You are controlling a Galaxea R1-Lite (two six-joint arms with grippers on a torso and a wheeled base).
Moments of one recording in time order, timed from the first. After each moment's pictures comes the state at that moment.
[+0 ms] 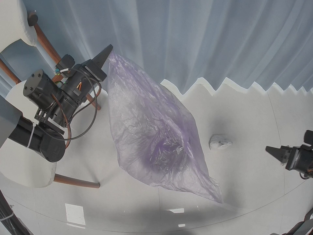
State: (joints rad) left arm -0.34 1.90 -0.93 -1.55 -0.25 -0.47; right arm 0.15 1.07 -0.41 -0.26 0.16 0.28
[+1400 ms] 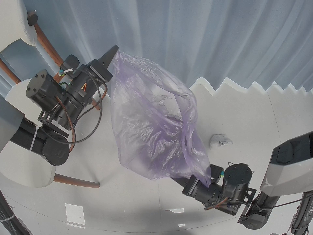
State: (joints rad) left arm -0.38 1.90 -0.93 -1.55 -0.21 -0.51; right arm 0.84 2.15 -0.37 -1.55 0.00 0.96
